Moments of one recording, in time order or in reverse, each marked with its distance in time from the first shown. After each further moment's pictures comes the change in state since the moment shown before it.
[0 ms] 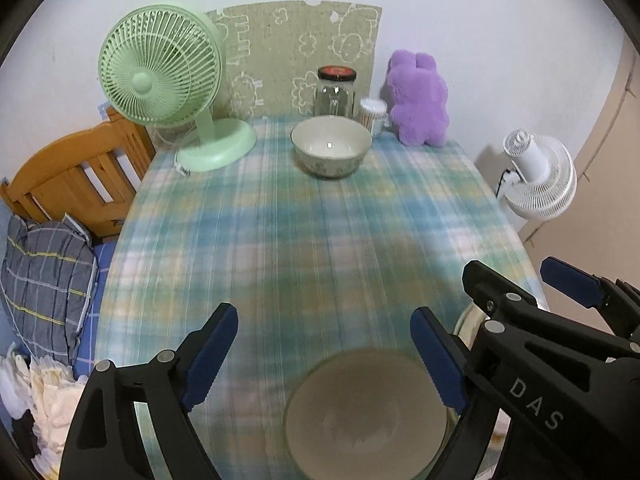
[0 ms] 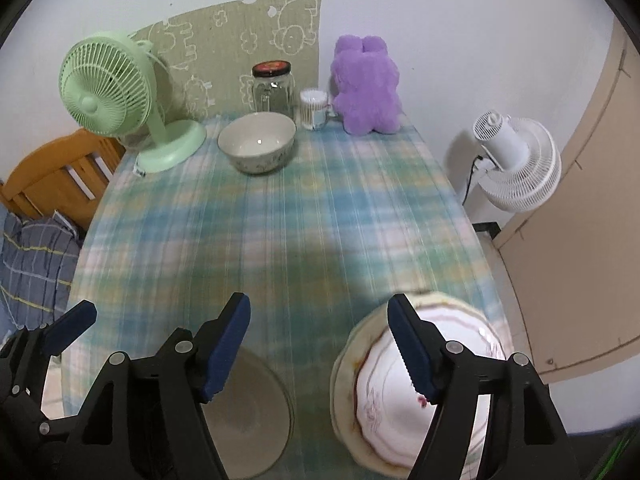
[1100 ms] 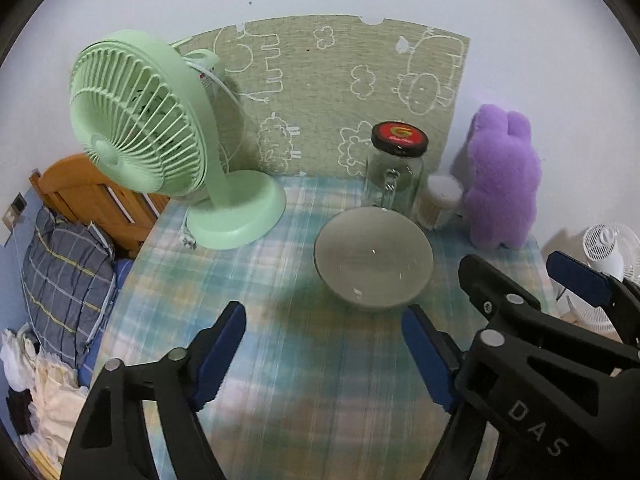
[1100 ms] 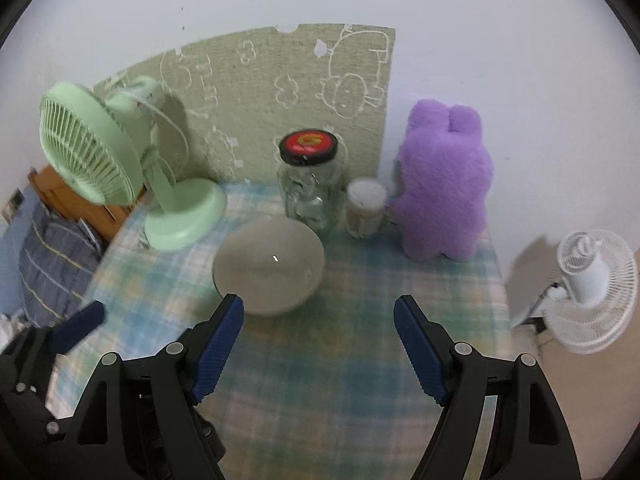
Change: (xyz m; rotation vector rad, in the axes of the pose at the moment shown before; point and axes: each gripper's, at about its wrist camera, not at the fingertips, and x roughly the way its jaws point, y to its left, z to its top) left arm 0.103 -0.009 0.149 -0.165 -0.068 0.202; right arm 0.113 -0.010 0.177 -0.182 -0.117 0.216
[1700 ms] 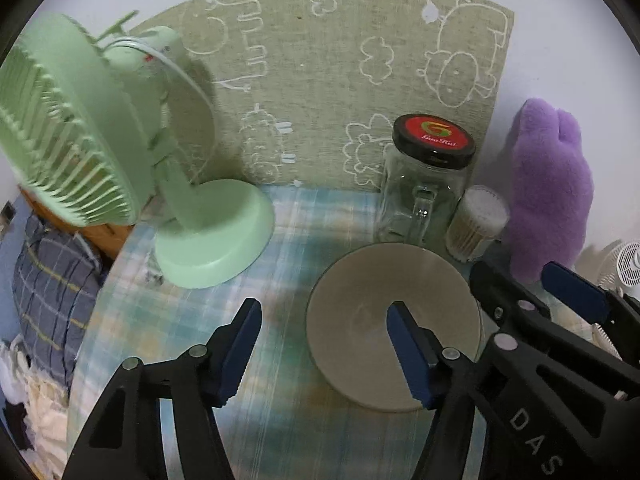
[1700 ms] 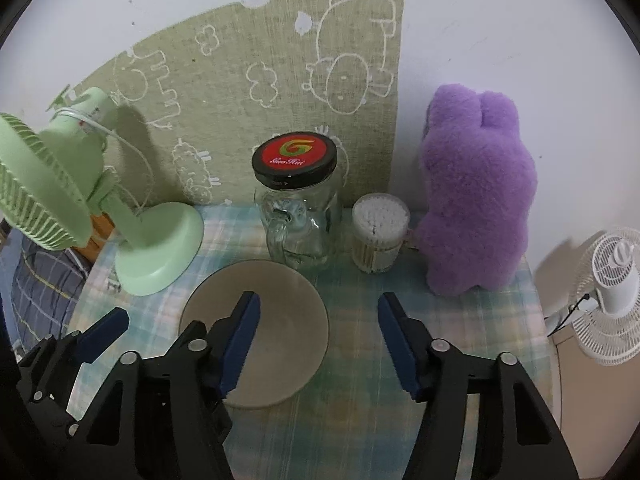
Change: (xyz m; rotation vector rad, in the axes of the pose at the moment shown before) left arm 0.101 -0.018 0.038 0.003 0.014 0.008; right arm 0.091 -0.005 0.035 0.054 0.013 -0.010
